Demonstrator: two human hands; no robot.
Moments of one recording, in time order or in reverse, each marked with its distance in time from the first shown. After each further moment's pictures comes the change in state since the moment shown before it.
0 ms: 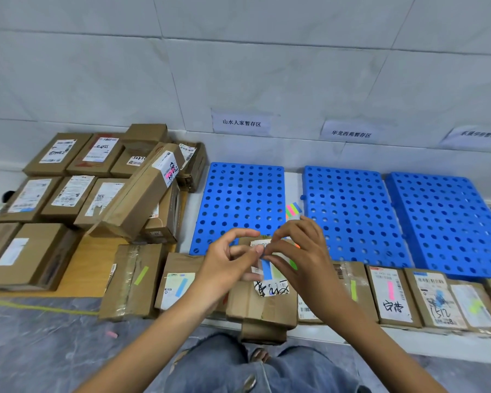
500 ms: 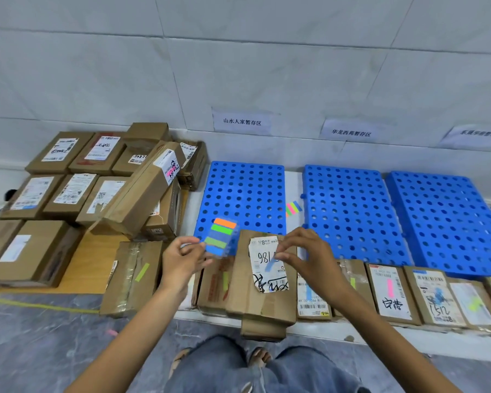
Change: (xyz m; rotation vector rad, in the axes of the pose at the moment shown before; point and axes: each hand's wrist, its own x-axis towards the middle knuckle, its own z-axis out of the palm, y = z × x) left_hand 0.030 -0.051 -0.074 -0.087 0.479 -0.052; right_hand -0.018 0.023 0.002 0.432 -0.311 0.530
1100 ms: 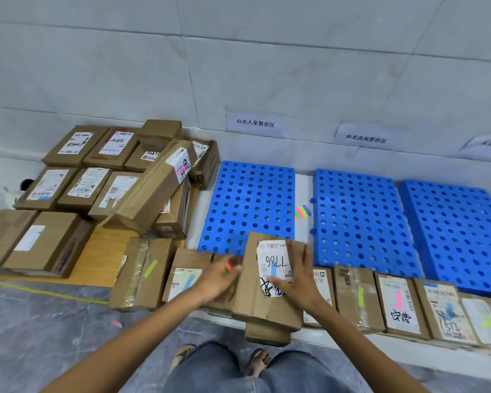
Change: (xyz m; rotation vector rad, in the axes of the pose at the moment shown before) left_hand 0.020 -0.054 0.013 0.934 -0.455 0.117; right_hand 0.006 0.097 0.078 -0.130 -0.068 0.281
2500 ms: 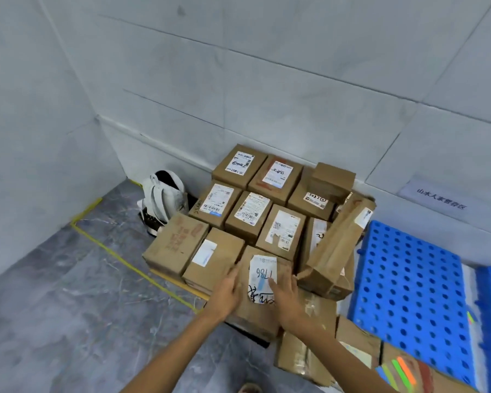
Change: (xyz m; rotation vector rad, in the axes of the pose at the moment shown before) left_hand -0.052 -0.275 -0.295 -0.164 0.448 0.016; right_hand 0.092 -0.337 0.305 -0.637 -0.469 -0.222
